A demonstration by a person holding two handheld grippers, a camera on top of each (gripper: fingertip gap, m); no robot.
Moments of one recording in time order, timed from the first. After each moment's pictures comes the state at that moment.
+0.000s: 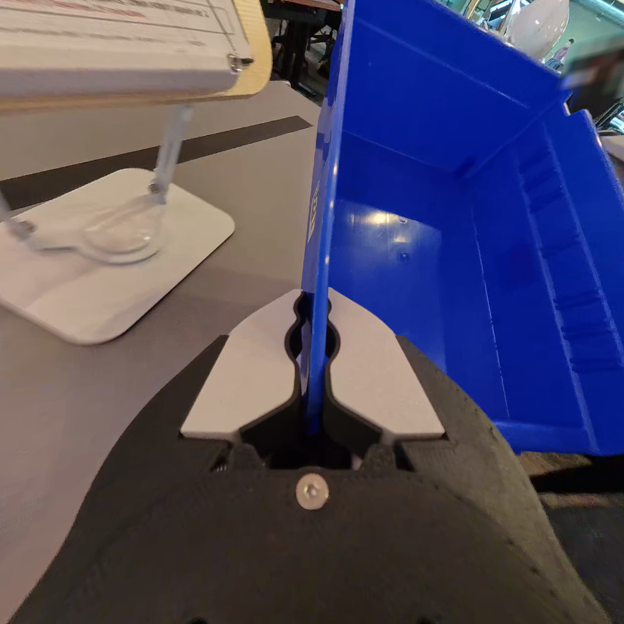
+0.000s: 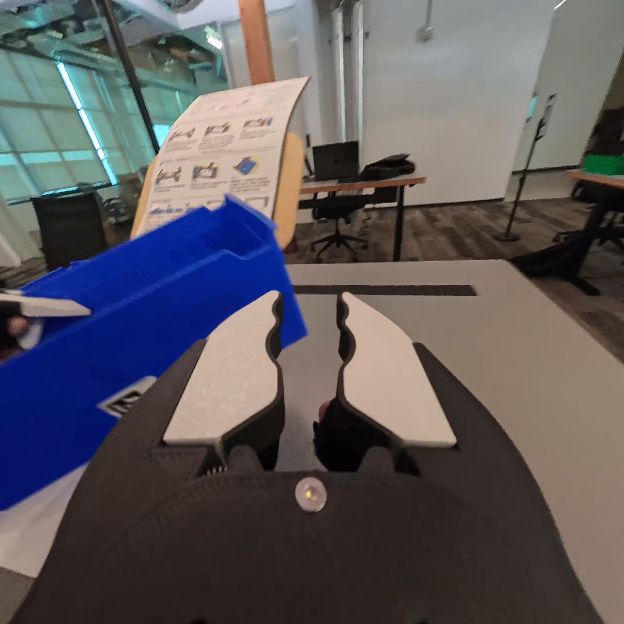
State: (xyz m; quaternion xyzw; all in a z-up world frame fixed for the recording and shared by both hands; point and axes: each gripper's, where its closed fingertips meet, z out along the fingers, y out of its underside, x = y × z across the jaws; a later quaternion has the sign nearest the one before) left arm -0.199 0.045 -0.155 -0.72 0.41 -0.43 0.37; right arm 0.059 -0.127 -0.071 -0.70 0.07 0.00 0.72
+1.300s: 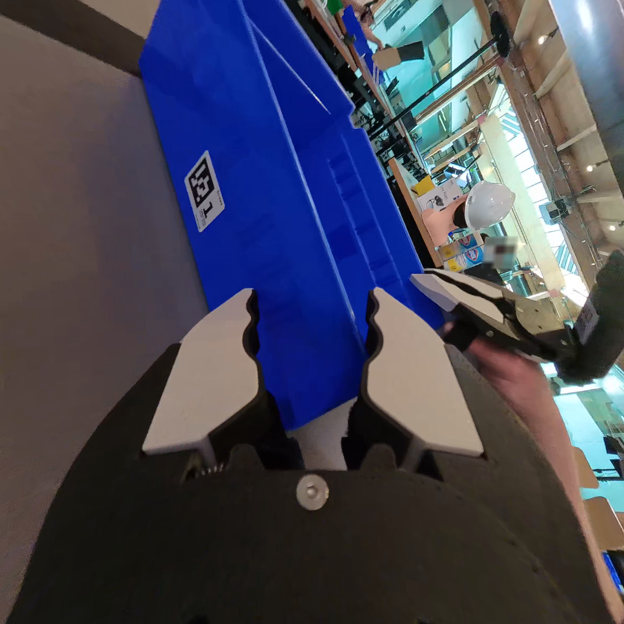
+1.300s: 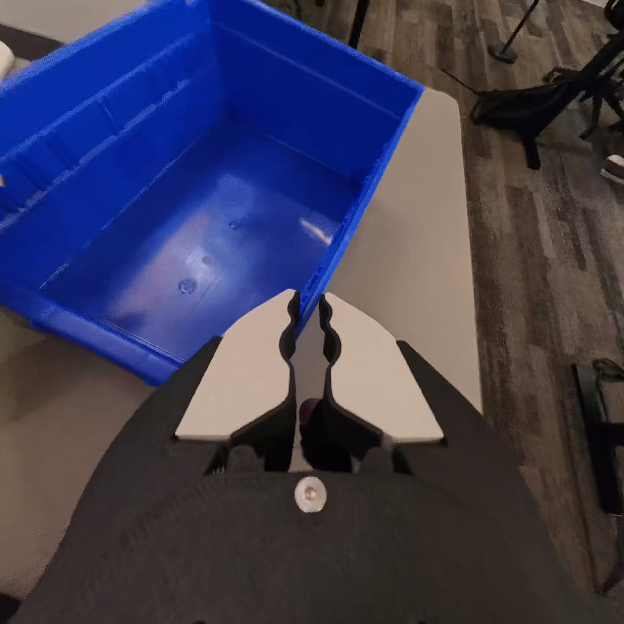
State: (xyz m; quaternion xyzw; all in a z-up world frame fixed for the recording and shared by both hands) left arm 0.127 0.062 -0.225 -0.77 0.19 -0.56 0.24; right arm 0.283 -0.019 -0.207 -0.89 0.01 -0.11 0.44
